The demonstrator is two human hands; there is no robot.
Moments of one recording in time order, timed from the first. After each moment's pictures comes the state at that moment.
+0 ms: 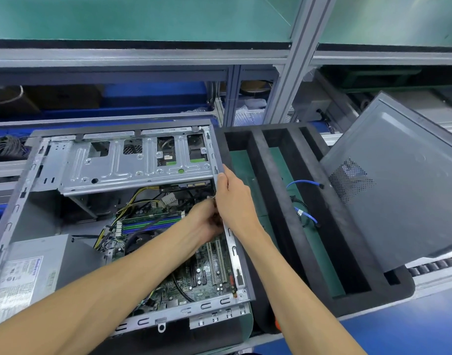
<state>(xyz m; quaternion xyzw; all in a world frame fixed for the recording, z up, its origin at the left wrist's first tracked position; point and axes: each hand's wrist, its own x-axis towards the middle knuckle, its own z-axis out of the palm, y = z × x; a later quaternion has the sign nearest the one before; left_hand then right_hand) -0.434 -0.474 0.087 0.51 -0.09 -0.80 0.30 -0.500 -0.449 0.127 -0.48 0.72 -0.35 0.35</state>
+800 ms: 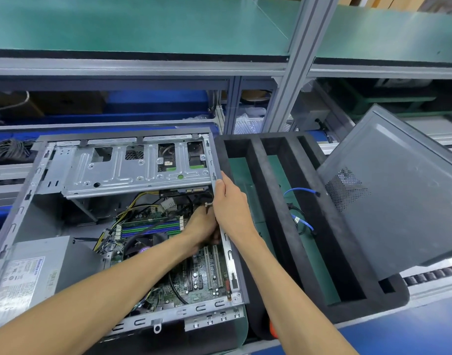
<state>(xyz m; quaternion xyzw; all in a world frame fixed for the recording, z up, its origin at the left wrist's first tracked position) -0.421 -0.468 0.075 0.60 -0.45 -0.63 0.20 -0.498 -0.449 0.125 -0.48 0.72 -0.35 0.36</state>
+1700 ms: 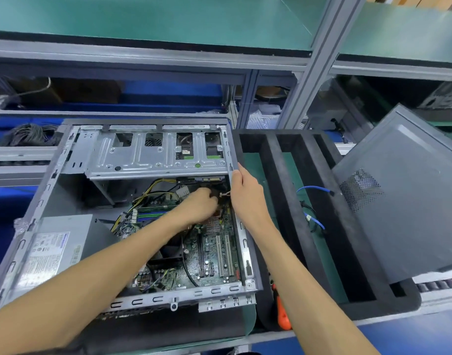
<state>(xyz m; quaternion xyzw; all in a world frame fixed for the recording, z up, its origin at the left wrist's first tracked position) -0.375 -0.490 0.089 0.59 -0.66 -0.45 0.08 -0.495 -0.449 0.129 -0.48 0.73 -0.35 0.34</state>
